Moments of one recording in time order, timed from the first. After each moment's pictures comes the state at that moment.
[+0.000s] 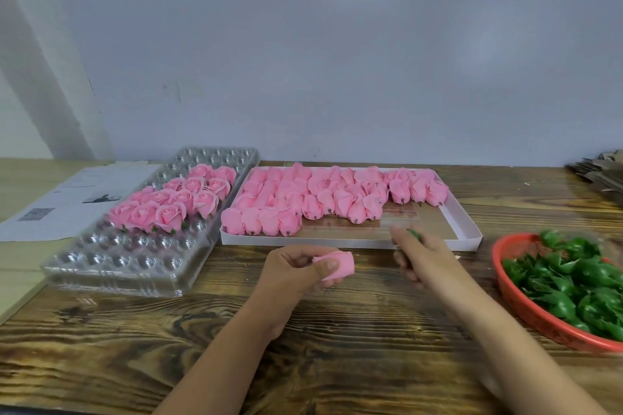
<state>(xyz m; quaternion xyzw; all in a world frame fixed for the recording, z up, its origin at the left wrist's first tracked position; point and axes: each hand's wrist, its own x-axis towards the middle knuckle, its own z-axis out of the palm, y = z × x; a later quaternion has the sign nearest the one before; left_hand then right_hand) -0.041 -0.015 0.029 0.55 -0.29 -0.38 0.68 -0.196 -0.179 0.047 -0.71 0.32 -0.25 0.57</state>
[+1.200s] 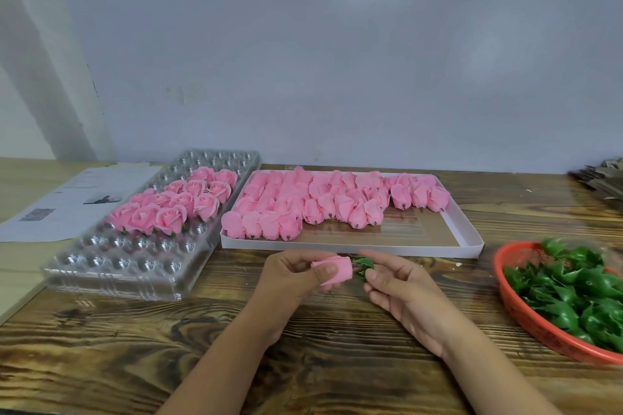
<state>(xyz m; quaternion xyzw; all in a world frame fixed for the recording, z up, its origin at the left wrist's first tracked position) -0.038 -0.016 0.024 0.55 -0.31 -0.36 0.69 -0.190 -0.161 0.016 -0.51 0.18 -0.20 0.82</state>
